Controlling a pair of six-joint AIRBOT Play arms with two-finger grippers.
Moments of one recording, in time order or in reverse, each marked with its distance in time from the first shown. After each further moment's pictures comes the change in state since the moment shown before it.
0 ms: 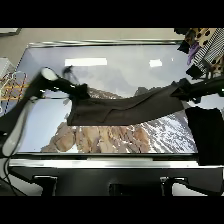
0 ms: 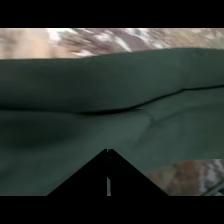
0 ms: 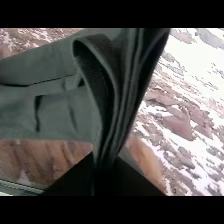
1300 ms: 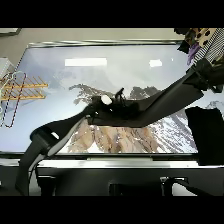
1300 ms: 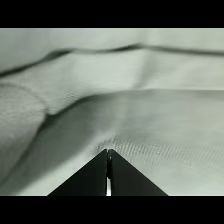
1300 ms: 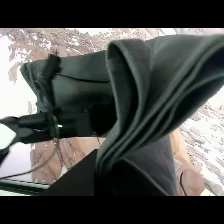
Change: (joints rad) left arm -0.426 -0.308 0.147 -0.444 0.296 -0.003; right arm 0.010 0.077 0.267 -0.028 0.177 0.146
